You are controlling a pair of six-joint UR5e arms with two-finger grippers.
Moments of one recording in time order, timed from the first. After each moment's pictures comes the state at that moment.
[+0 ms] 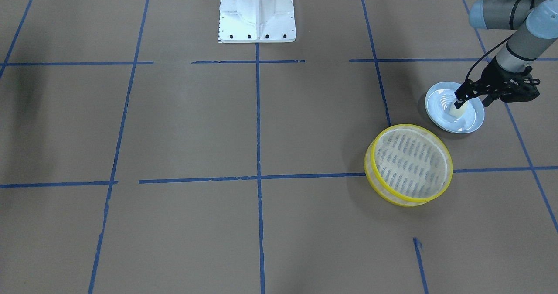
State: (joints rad) left arm -0.93 -1.38 -1.68 -2.35 -2.09 -0.95; right arm 1.41 -1.55 1.69 -1.57 2.26 0.25
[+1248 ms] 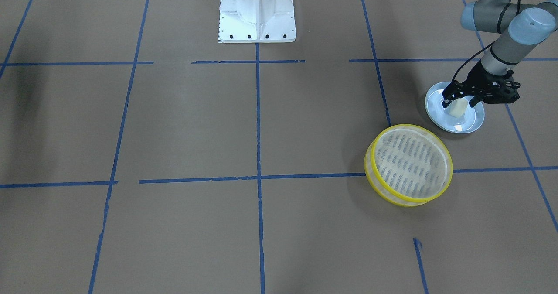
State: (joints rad) left arm -0.86 -1.38 -1.66 -2.37 -2.06 -0.96; right arm 1.41 -1.55 1.69 -1.57 2.26 0.25
